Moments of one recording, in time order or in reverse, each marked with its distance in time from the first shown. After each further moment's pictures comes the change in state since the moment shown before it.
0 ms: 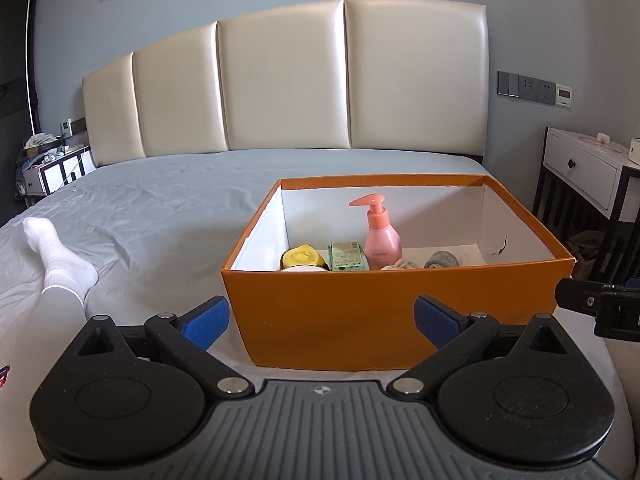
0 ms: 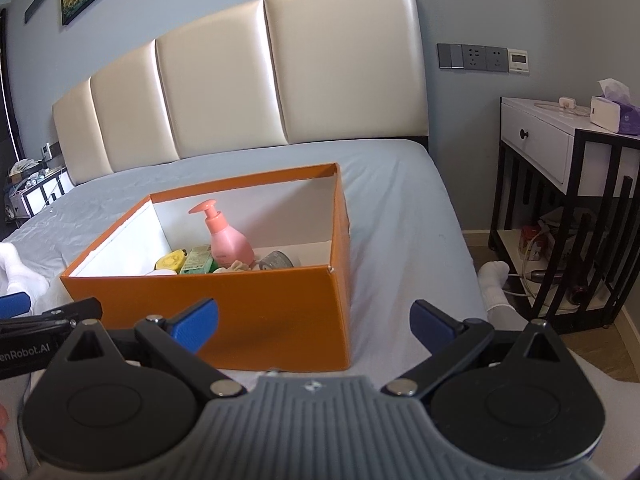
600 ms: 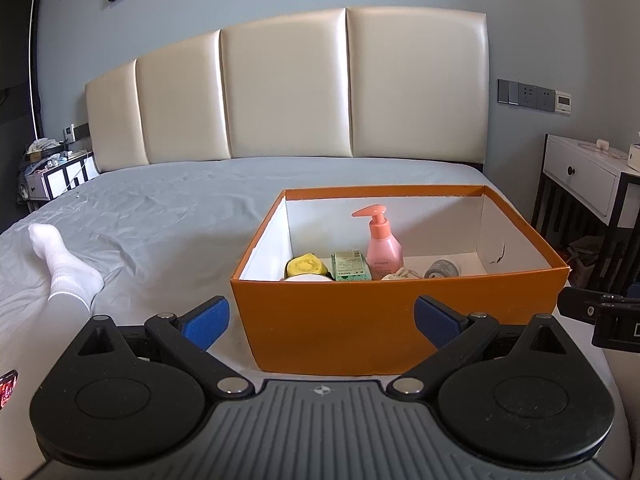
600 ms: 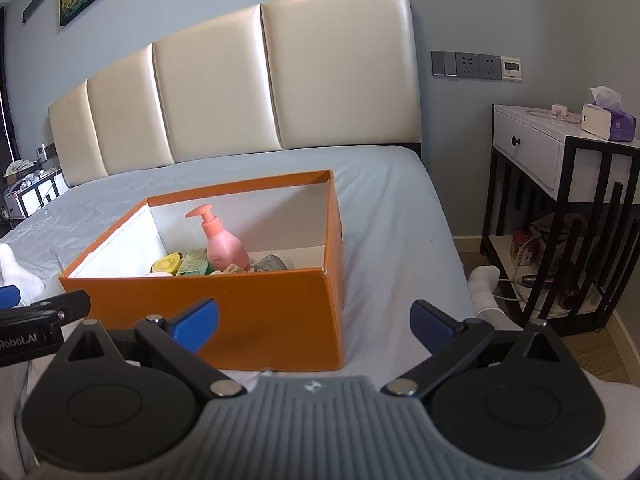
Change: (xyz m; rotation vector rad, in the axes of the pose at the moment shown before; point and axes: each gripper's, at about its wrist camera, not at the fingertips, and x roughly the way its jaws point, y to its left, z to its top) left arm -0.007 0.003 0.004 -0.006 -0.020 0.002; right arm -0.009 0.002 -0.002 -0.009 -0.015 -0.020
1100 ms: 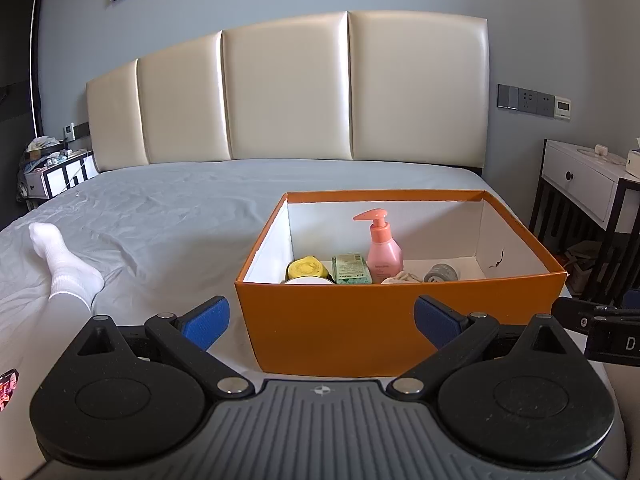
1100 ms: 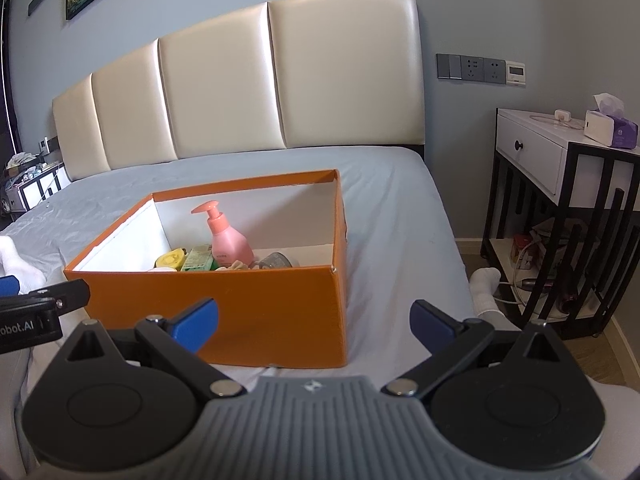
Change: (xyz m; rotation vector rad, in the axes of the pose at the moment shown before) left arm -0.004 0.001 0.003 -0.008 -0.004 -0.003; right arm -0.004 0.005 -0.001 -0.022 0.007 0.004
